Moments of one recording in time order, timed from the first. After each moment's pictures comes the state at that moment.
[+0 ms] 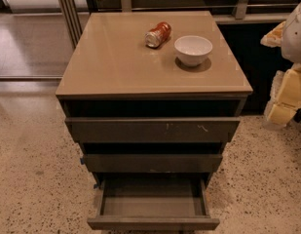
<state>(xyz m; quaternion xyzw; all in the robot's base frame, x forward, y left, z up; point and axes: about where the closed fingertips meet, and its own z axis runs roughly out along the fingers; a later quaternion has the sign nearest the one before) 0.438 -0.217 0.976 -0.60 0.78 -0.03 0.16</state>
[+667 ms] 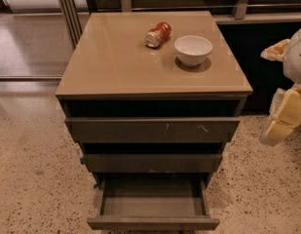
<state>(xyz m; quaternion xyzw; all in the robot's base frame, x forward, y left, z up) 0.428 -0.216 0.953 -0.60 0.78 -0.01 0.19</state>
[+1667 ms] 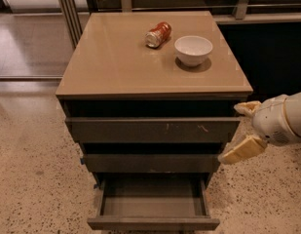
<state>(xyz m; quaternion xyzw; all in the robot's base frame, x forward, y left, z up) 0.450 -0.208 0.812 -0.51 0.80 0.11 0.30</state>
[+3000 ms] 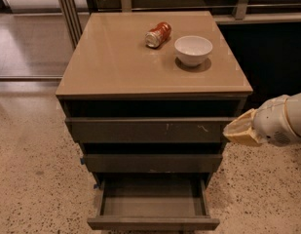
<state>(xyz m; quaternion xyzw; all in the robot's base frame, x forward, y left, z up) 0.450 -0.208 0.813 -0.51 0.80 0.11 0.30</state>
